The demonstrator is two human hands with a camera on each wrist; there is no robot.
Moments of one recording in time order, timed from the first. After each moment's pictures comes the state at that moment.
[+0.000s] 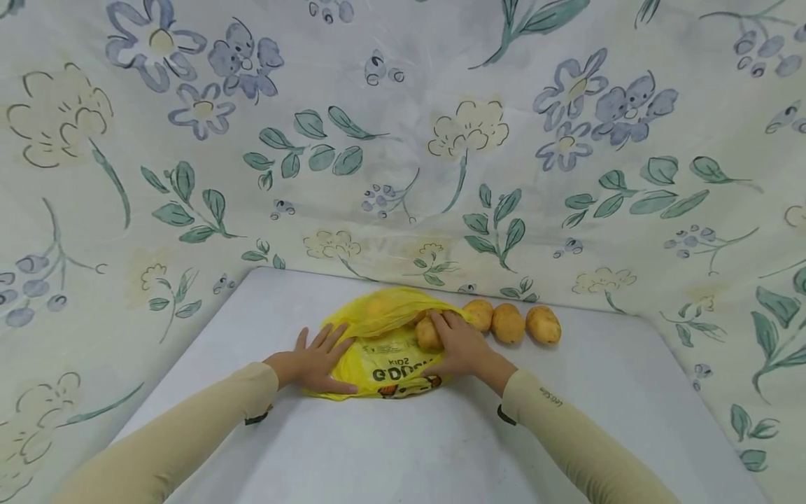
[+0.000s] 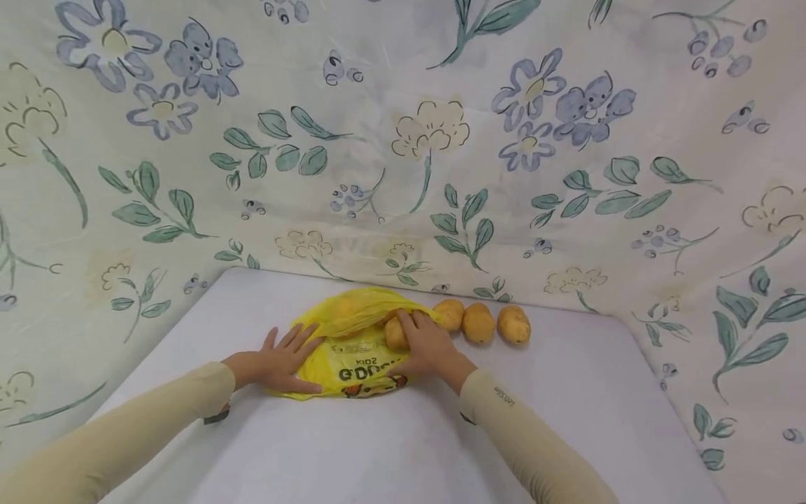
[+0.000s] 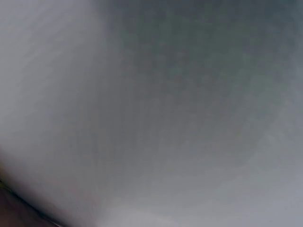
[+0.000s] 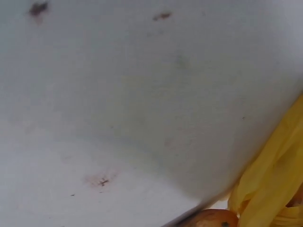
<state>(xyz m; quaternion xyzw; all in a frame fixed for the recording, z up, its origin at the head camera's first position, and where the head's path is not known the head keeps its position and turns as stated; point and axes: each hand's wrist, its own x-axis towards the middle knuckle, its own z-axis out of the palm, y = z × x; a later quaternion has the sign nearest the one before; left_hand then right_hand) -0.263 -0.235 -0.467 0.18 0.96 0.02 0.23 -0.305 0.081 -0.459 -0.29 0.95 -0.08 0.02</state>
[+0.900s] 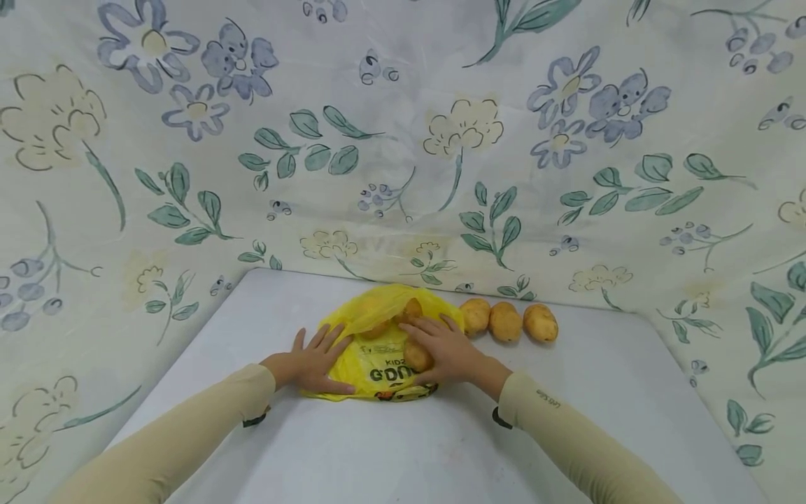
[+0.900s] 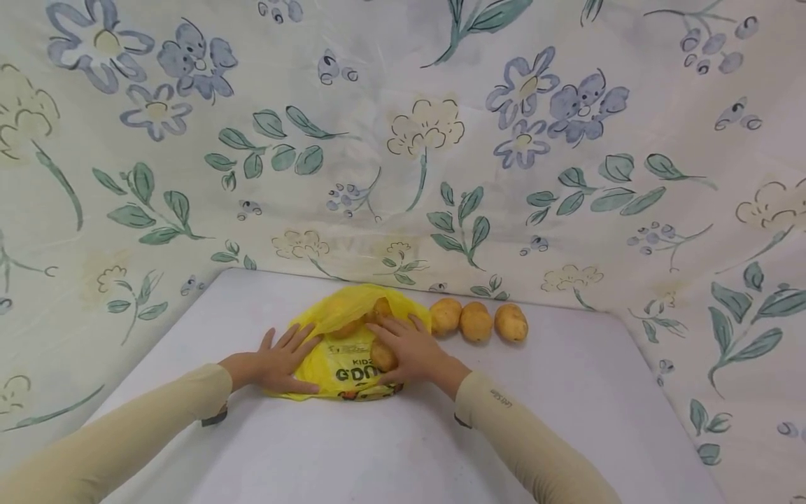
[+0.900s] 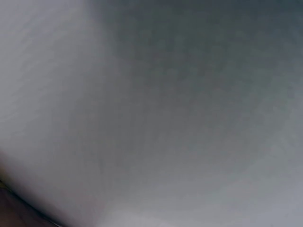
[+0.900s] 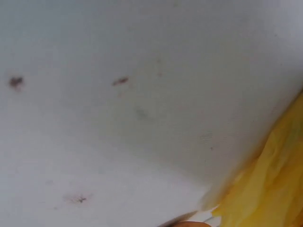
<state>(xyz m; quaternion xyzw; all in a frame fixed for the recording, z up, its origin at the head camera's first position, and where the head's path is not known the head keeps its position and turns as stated) -0.264 -0.237 -0.469 0.17 0.96 0.03 0.23 -0.294 0.072 -0.456 -0.42 0.90 -0.09 0.01</state>
